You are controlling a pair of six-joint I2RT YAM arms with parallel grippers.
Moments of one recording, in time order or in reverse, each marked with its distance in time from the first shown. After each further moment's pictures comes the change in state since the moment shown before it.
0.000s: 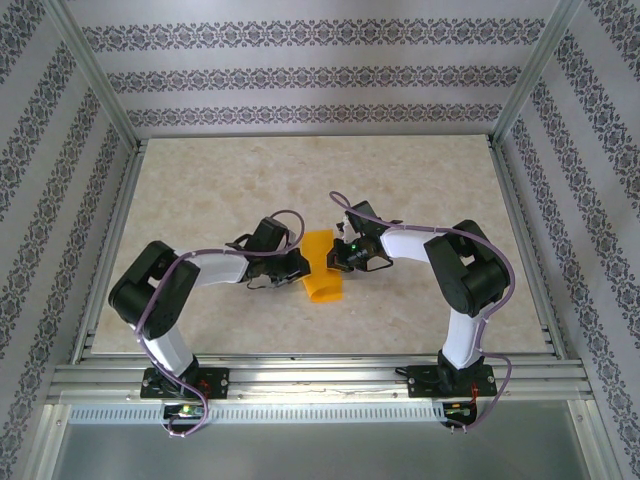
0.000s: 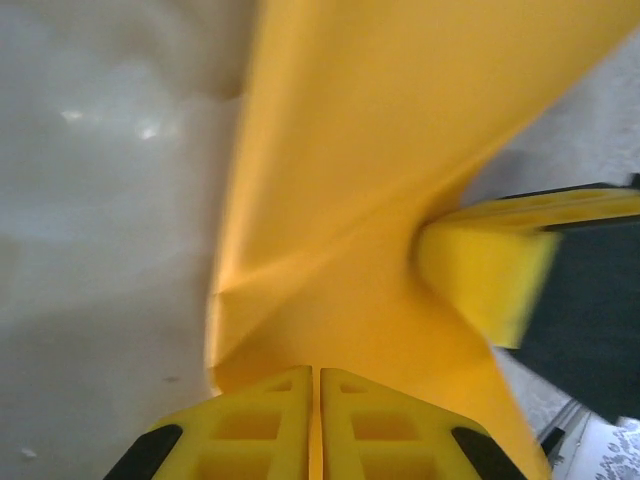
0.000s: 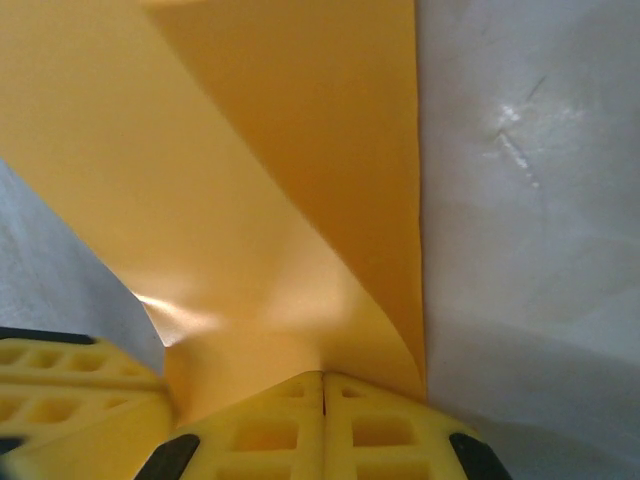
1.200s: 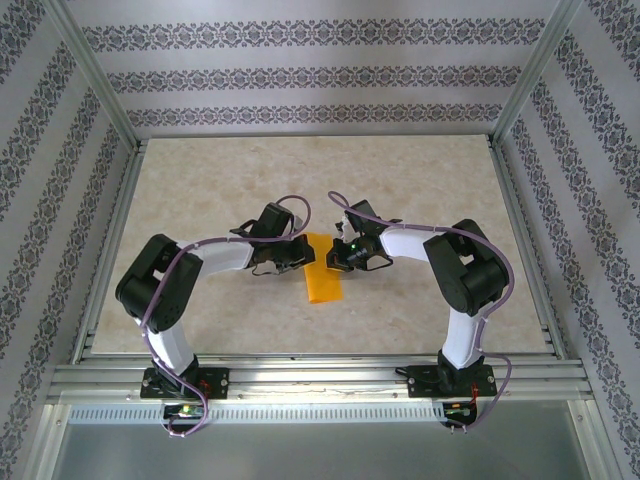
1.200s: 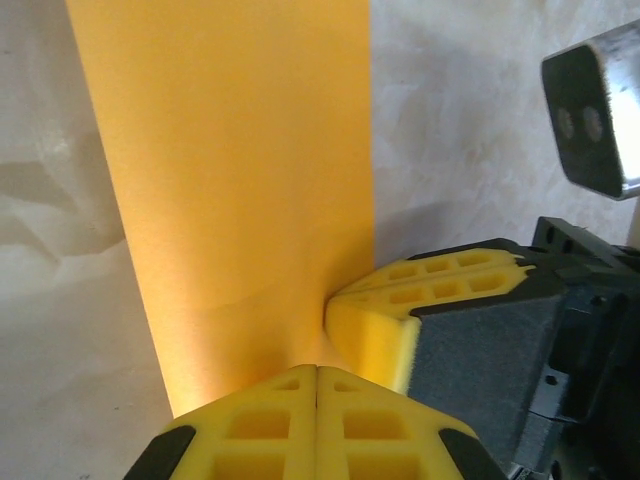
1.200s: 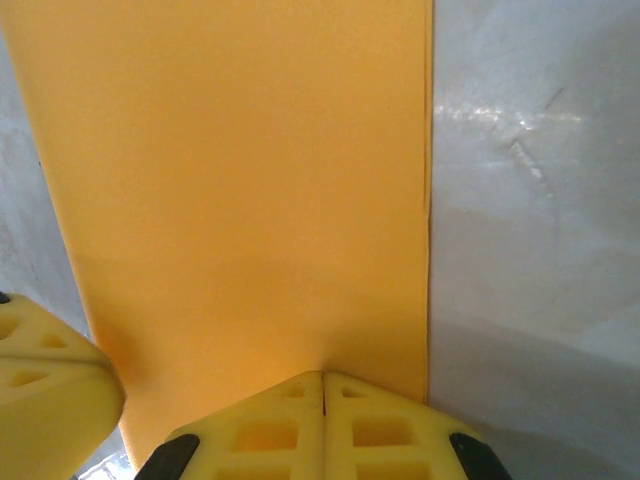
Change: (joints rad) left arm 0.019 0.047 0.163 -0.090 0.010 0.088; right arm 0.000 0.009 0.015 -0.015 -0.005 -0.031
